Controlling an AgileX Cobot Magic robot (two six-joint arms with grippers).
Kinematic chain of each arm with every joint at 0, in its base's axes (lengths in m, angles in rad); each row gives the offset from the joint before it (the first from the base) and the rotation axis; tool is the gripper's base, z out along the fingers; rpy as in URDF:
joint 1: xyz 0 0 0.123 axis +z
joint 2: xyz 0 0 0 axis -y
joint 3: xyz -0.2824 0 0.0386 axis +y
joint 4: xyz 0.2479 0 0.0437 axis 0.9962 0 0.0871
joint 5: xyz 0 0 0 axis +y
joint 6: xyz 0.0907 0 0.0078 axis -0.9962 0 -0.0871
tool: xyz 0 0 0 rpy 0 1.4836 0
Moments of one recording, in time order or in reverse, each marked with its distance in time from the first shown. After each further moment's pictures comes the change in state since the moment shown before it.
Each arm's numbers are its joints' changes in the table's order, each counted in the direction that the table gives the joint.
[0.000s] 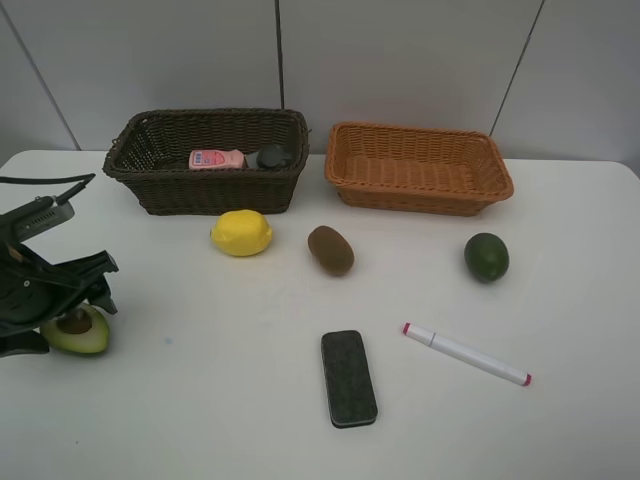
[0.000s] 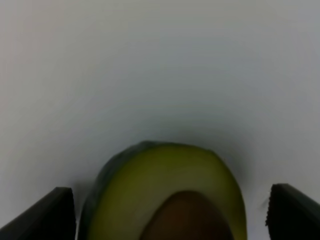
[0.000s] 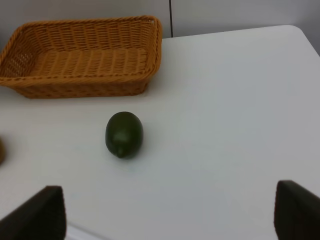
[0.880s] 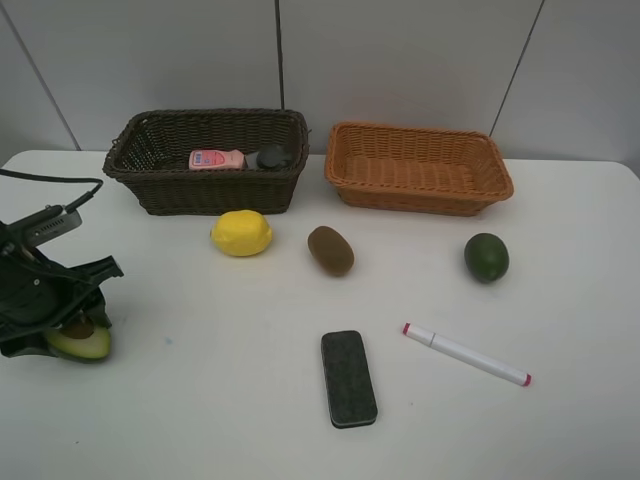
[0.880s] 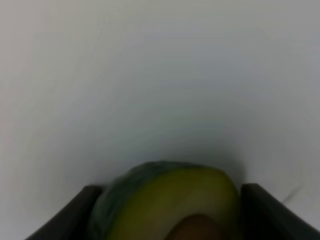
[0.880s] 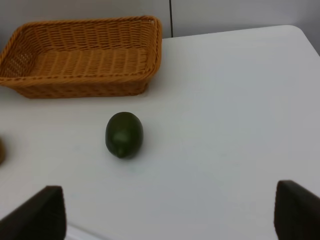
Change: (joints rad) left arm 0.001 -0.057 -0.048 -0.043 0.110 -0.008; right arm 0.000 0.000 0.000 0.000 0.000 0.000
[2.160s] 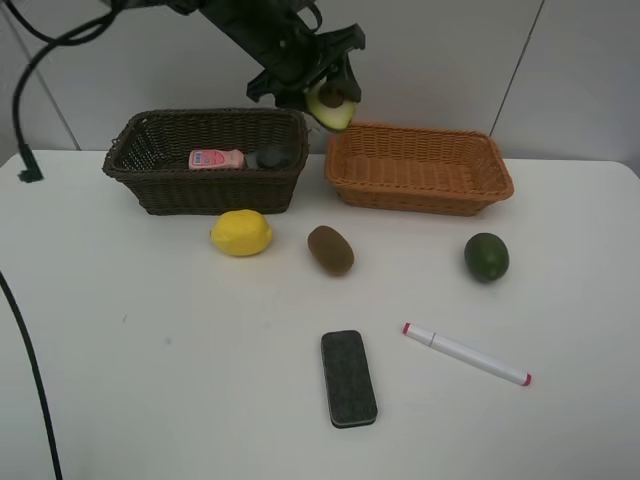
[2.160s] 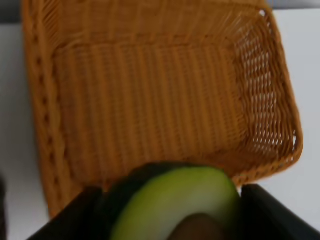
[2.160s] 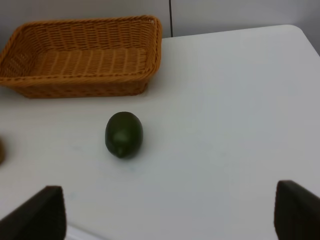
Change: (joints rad) left arm -0.373 -0.586 -1.561 -0.485 0.482 -0.660; right arm 0.000 0.000 0.000 0.000 0.000 0.000
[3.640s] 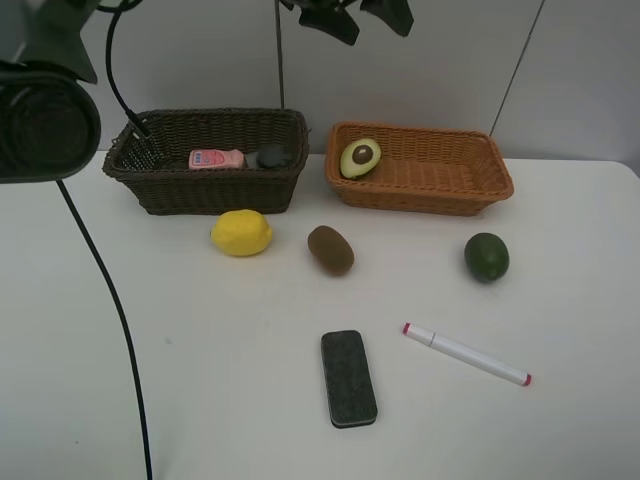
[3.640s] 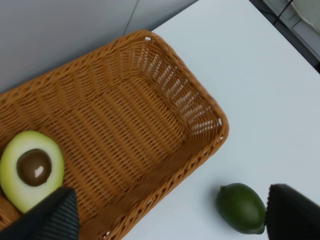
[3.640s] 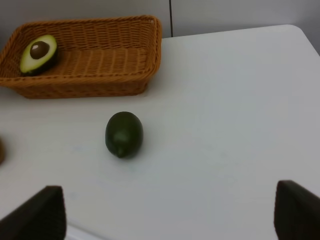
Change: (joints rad) left arm -0.035 -0.153 -0.715 0.064 0.480 -0.143; right arm 0.000 0.000 0.000 0.000 0.000 0.000
